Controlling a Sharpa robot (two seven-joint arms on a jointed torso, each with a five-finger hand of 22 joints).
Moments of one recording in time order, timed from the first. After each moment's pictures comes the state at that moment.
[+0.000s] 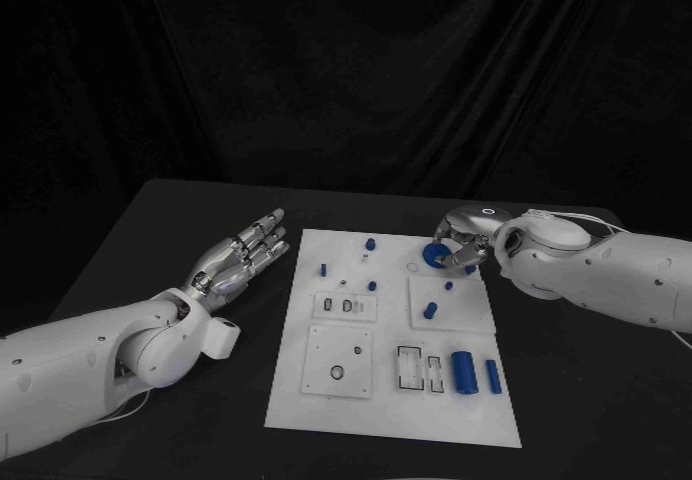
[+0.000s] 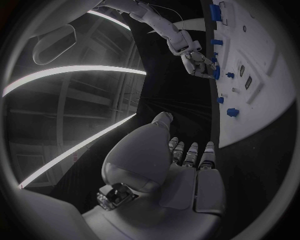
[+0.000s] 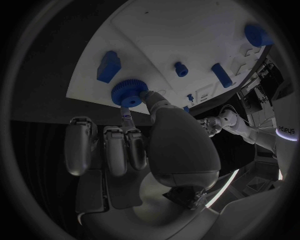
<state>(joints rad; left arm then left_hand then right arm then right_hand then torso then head) 1.19 -0.89 -0.22 1.49 -0.15 -0.05 0.63 1.54 0.22 -0.09 0.19 0.65 0.13 0.01 0.02 0.02 0.00 -0.02 0.01 0.00 0.00 0.10 0.01 0.00 0.17 0.00 0.21 0.01 0.00 1.33 -0.85 -0.24 1.32 -1.52 -0.29 -0.09 1.31 -0.09 0.22 0.10 0.54 1.00 0.14 0.13 0.17 1.47 0.02 1.57 1.31 1.47 -0.04 1.57 1.31 0.06 1.46 0.07 1.38 1.31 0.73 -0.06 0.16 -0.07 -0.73</state>
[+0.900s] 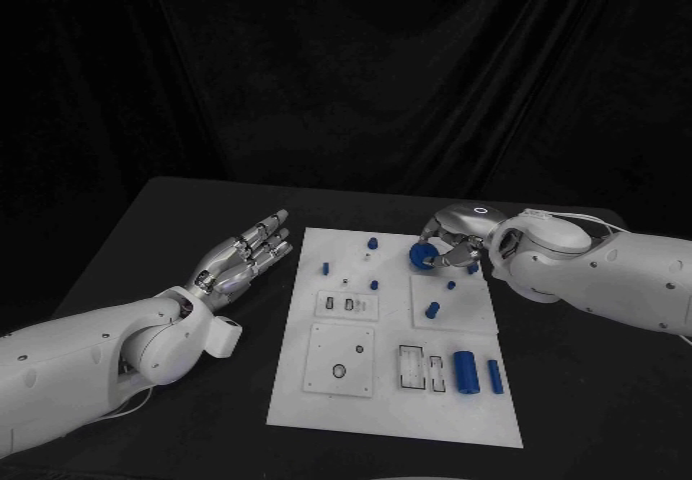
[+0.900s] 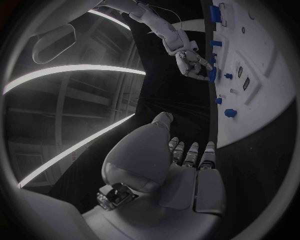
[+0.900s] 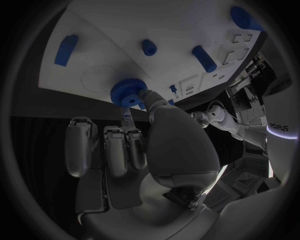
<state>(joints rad) 1.19 -0.89 -0.22 1.49 -0.15 -0.04 0.61 1.54 0.22 -0.08 0.18 0.65 0.13 0.01 0.02 0.02 0.00 -0.02 0.01 0.00 0.00 0.11 0.01 0.00 0.17 0.00 0.22 0.01 0.00 1.36 -0.87 -0.24 1.42 -1.52 -0.32 -0.05 1.32 -0.08 0.21 0.09 0.46 1.00 0.14 0.13 0.17 1.47 0.01 1.57 1.31 1.47 -0.05 1.57 1.31 0.06 1.47 0.06 1.39 1.31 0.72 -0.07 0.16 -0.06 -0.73</state>
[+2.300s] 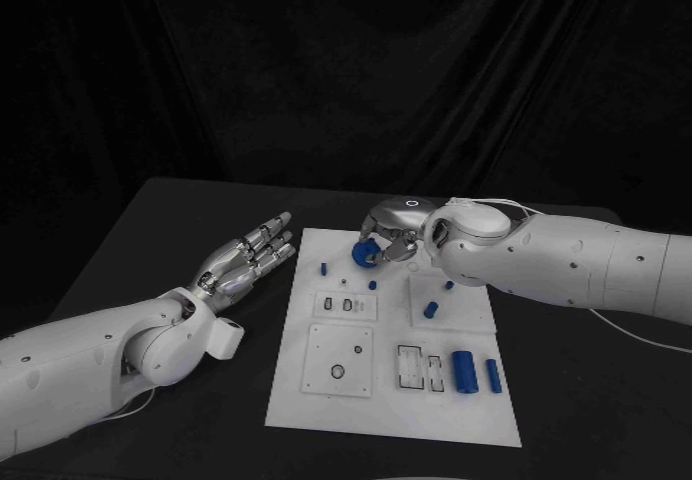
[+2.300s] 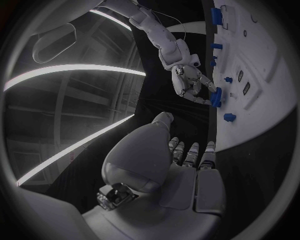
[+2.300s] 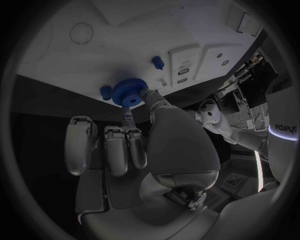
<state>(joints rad) 1.19 -0.87 -0.22 1.48 -0.15 -0.03 0.60 1.54 0.22 -0.08 0.18 0.65 0.13 0.01 0.02 0.02 0.00 -0.02 0.01 0.00 0.00 0.12 0.01 0.00 0.17 0.00 0.23 0.01 0.00 1.37 -0.62 -0.24 1.29 -1.52 -0.28 -0.02 1.31 -0.09 0.21 0.10 0.43 0.97 0.10 0.19 0.17 1.47 0.02 1.57 1.31 1.47 -0.04 1.57 1.31 0.06 1.46 0.07 1.36 1.31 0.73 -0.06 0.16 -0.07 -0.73</state>
